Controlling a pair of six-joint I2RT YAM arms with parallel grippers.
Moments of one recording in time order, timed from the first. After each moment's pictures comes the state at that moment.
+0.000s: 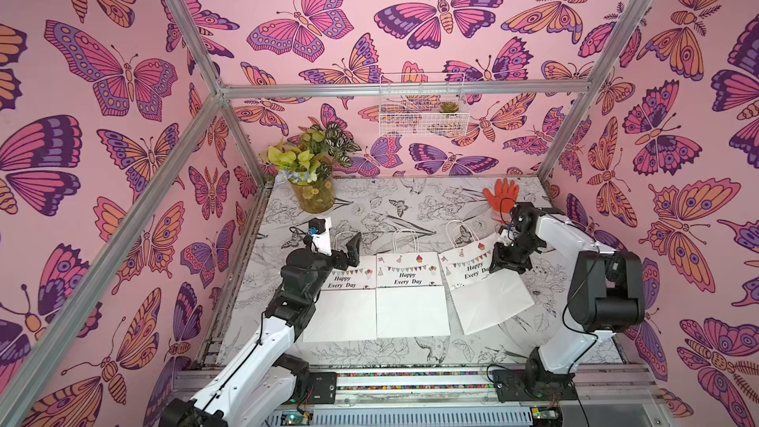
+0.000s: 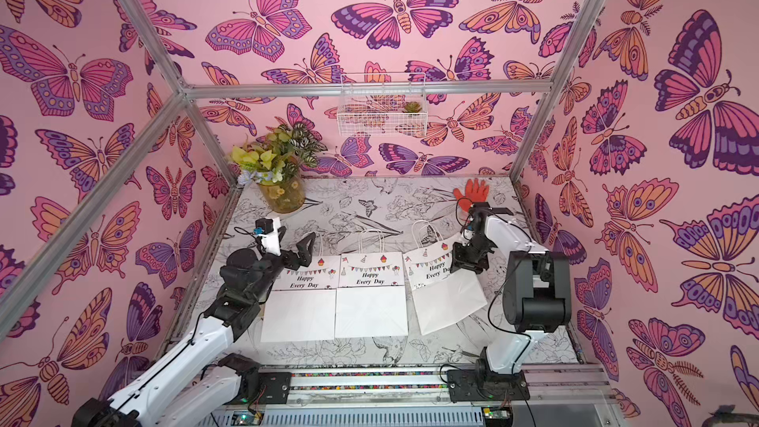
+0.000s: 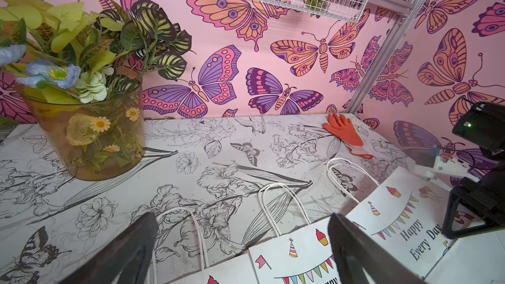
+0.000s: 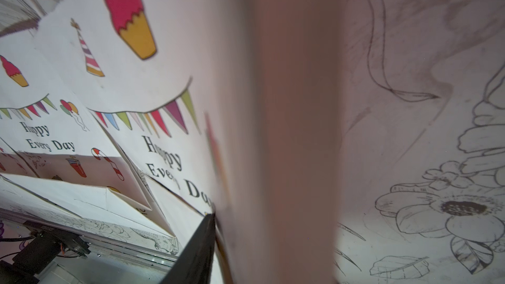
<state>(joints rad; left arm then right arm) -0.32 0.88 0.46 0.31 0.06 -0.18 -0.01 1.73 1.22 -1.11 -0.27 0.14</state>
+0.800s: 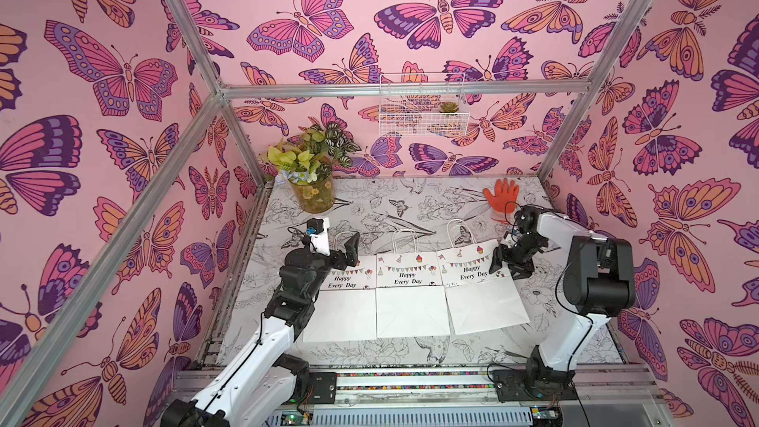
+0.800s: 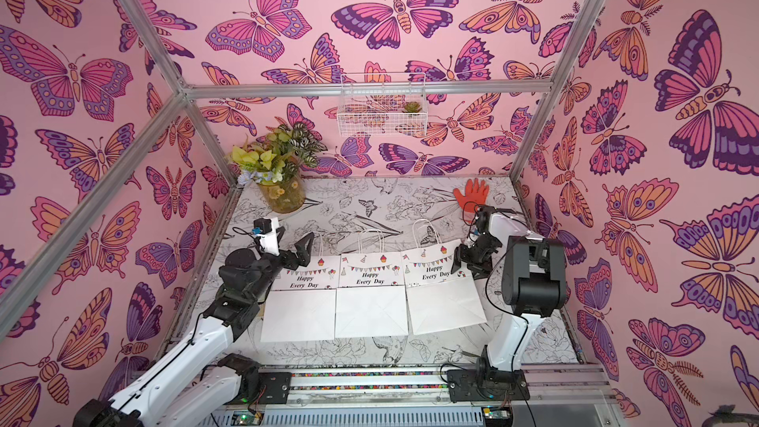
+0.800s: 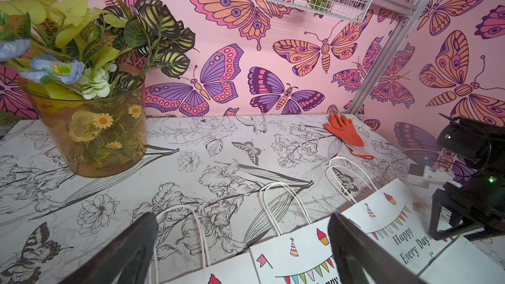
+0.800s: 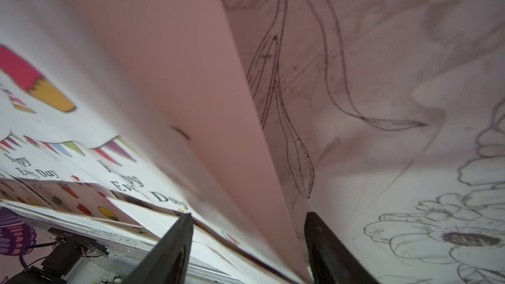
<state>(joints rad) -0.30 0.88 0.45 0.31 0.08 -0.19 -0.09 1.87 1.26 -1.12 -0.29 0.14</state>
